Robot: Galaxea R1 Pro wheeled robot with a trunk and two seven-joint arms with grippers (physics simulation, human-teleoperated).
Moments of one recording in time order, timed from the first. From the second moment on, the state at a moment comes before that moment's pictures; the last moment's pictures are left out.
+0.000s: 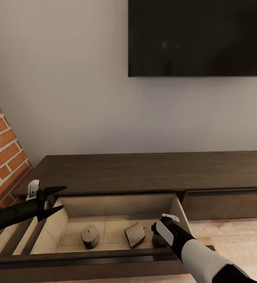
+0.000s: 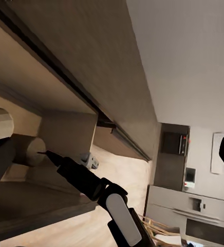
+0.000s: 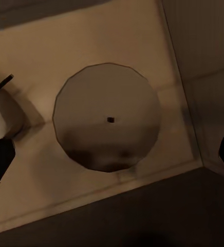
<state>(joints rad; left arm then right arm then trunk) -0.26 0.45 0.22 -1.62 2.24 1.00 0.66 -0.74 0.08 0.48 -0.37 -0.77 0.42 -0.54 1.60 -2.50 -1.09</state>
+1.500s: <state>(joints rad) -0.26 0.45 0.19 -1.62 2.24 1.00 0.66 -0.74 0.08 0.47 -0.42 -0.79 0.62 -0.29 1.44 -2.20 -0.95</state>
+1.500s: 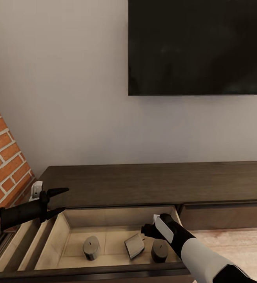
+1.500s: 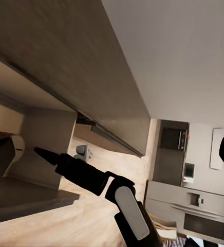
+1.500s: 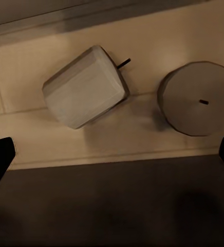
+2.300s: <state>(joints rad) -0.26 0.45 0.19 -1.62 2.24 1.00 0.66 -0.74 0.09 0.47 -0.42 -0.79 0.62 -0.29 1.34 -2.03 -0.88</state>
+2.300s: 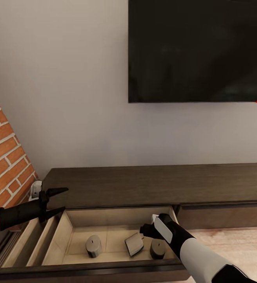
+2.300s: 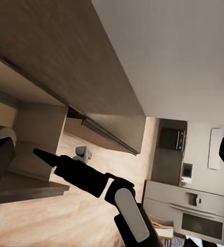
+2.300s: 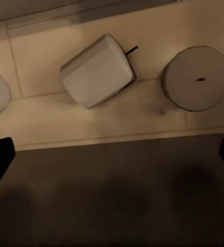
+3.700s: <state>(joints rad) -0.26 0.45 0.19 -1.62 2.24 1.00 0.66 -0.74 0.09 0.47 -0.42 -0.79 0.62 -0.29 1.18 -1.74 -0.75</state>
